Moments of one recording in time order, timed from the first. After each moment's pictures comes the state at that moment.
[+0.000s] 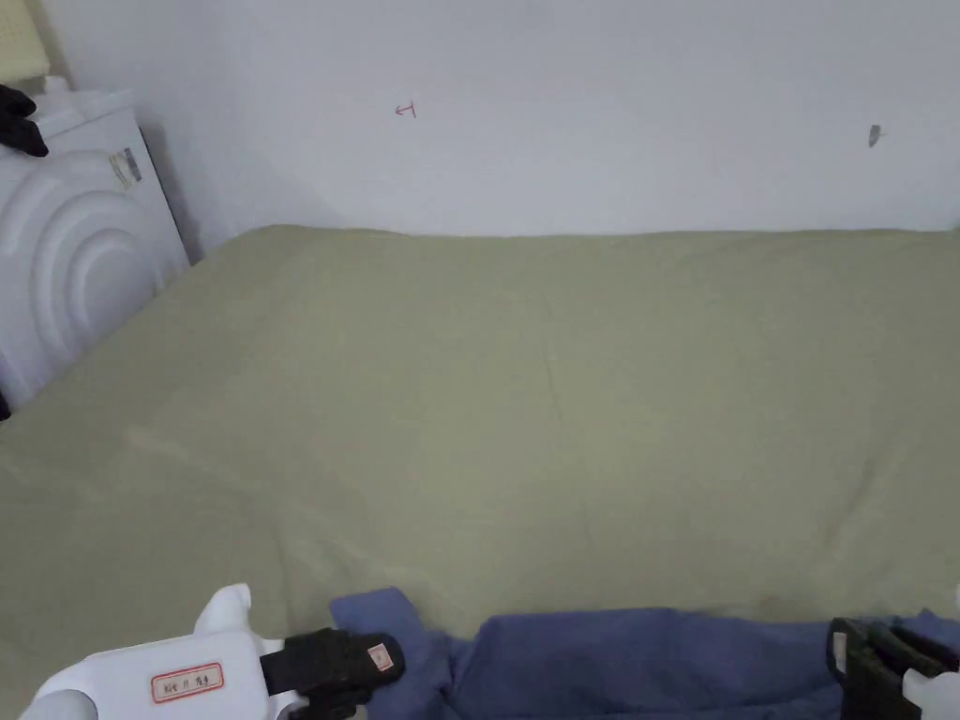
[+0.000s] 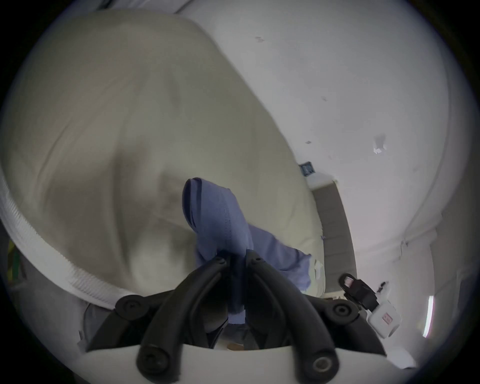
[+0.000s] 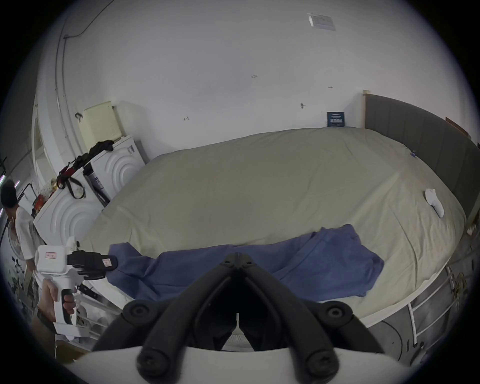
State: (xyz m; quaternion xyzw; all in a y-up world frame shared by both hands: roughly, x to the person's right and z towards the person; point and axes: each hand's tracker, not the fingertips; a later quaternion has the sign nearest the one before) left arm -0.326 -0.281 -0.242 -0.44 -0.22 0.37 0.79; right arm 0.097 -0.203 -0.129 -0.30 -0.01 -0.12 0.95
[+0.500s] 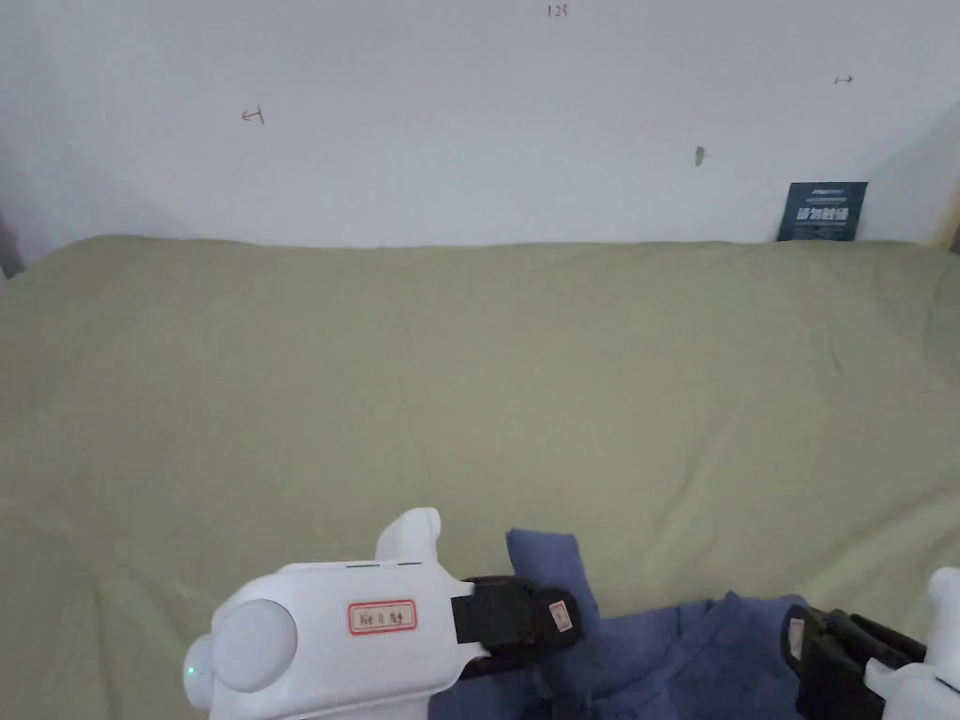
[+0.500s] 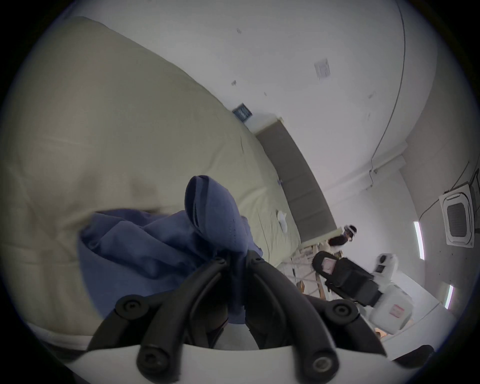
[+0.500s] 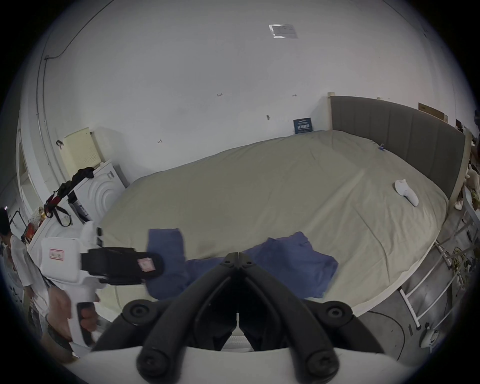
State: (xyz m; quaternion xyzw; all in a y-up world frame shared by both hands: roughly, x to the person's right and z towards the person) left arm -0.101 -0.256 -0.275 -0.47 -0.43 0.27 0.73; right arm 0.154 -0.183 -0.093 -0.26 -0.09 -0.16 0.95
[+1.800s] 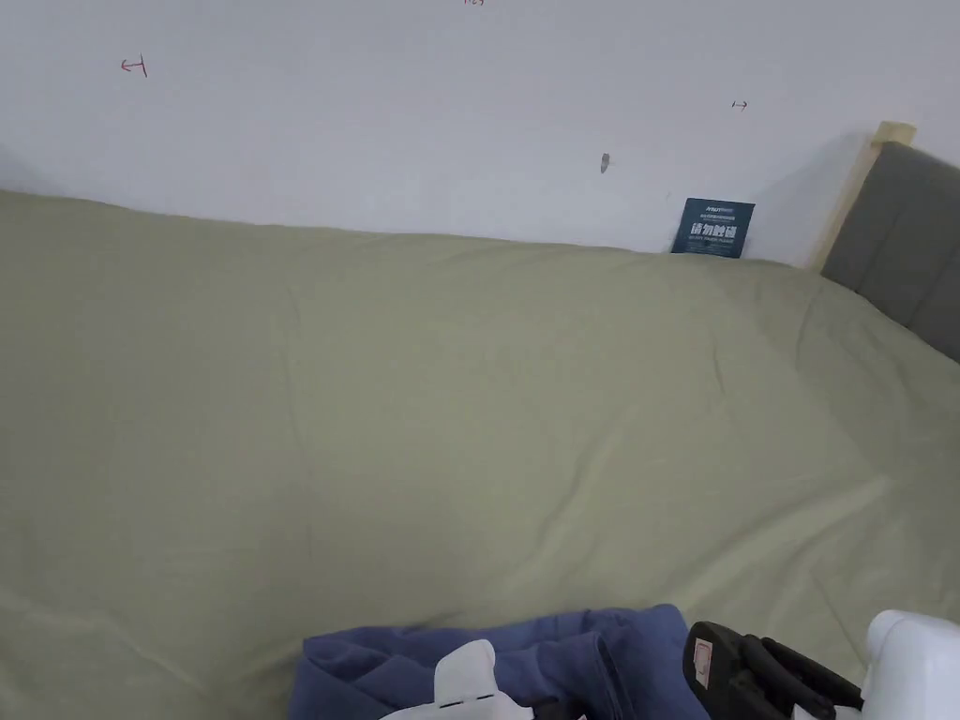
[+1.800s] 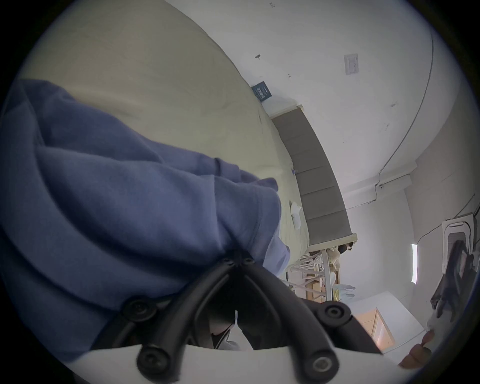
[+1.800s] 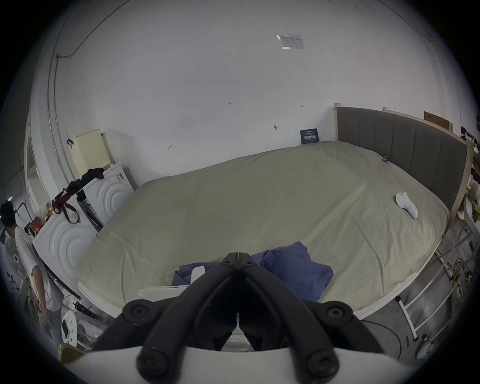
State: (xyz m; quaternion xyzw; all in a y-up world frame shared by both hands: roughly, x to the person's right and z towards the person) left arm 0.018 -0.375 -0.248 -0.50 -0.39 0.32 0.70; right arm 0.158 -0.164 -0.075 -0.24 -0.06 -0.14 0.96
